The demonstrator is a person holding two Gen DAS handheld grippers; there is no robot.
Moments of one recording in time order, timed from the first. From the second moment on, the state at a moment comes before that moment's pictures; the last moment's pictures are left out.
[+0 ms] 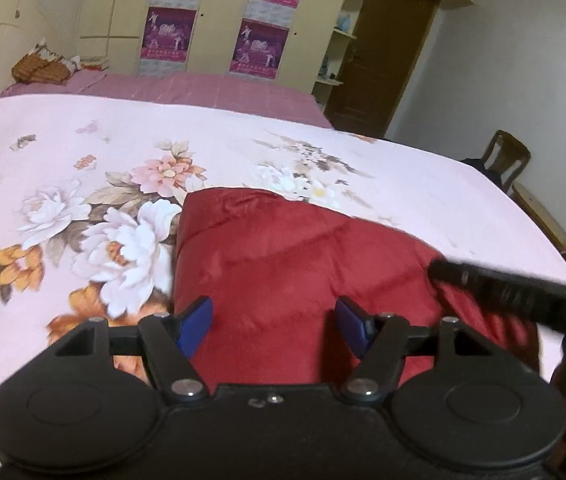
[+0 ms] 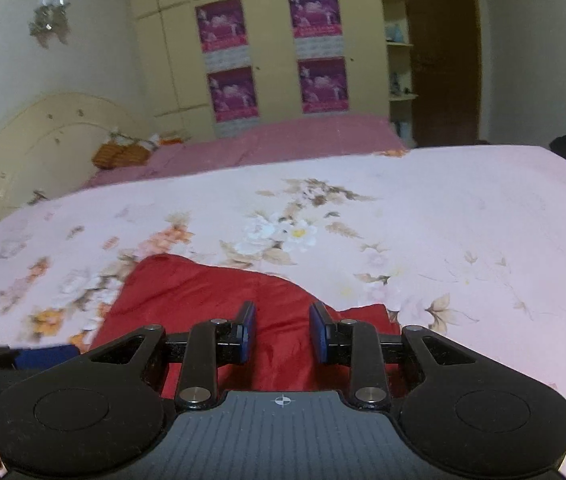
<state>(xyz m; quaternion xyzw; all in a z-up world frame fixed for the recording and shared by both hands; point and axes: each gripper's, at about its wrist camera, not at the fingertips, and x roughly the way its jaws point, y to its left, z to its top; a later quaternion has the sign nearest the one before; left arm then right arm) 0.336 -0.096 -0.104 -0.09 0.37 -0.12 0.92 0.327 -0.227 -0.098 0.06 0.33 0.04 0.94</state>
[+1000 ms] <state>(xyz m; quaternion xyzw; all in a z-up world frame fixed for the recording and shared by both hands) 0.336 -0.088 -0.111 -0.09 0.41 -0.12 0.90 0.289 -0.248 -0.099 0.10 0.35 0.04 0.93</state>
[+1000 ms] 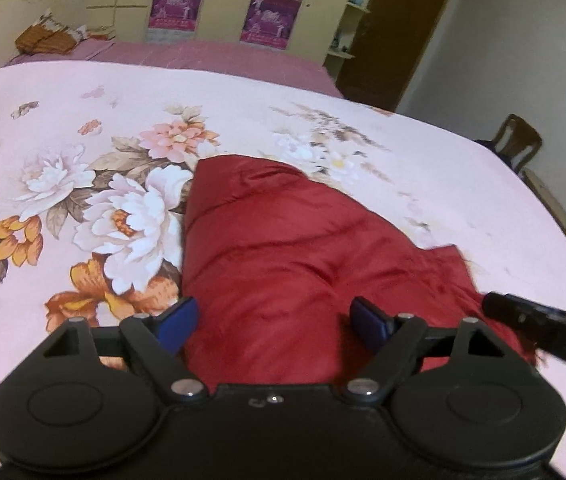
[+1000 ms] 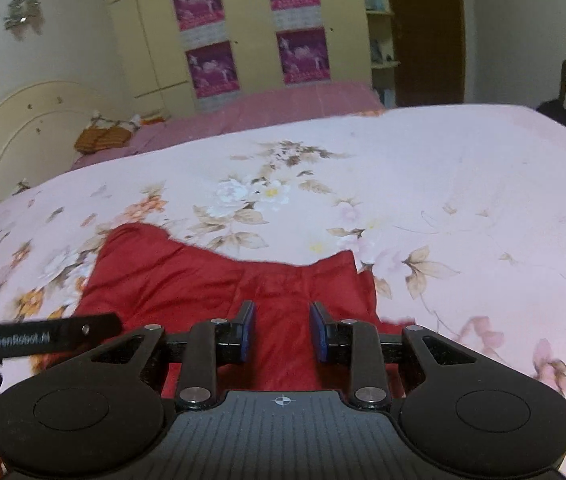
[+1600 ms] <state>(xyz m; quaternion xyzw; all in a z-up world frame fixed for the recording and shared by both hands) 0.248 -0.094 -0.123 -0.06 0.43 -0.14 0.89 0.209 -0.241 -0.140 0.04 0.40 0.06 0.91</state>
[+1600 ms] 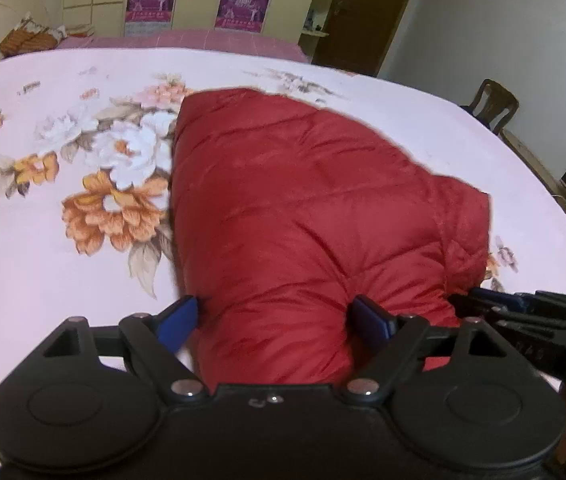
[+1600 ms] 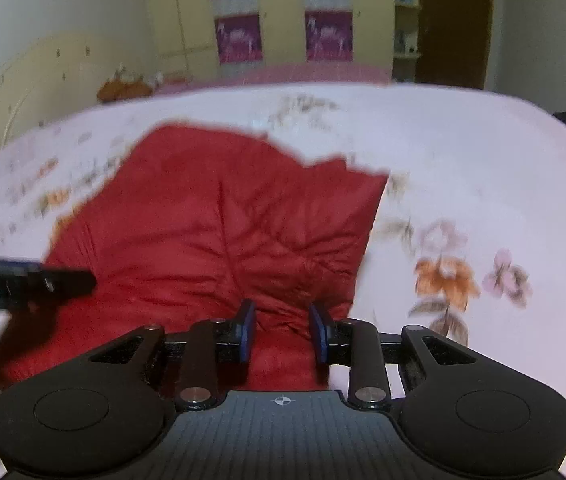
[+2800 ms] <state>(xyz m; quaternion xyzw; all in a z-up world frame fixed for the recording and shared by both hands) 0.290 -0.087 -0.114 -0.15 0.47 -0.12 0.86 0.245 -0.313 -0.114 0.19 0.40 0.09 0.89</state>
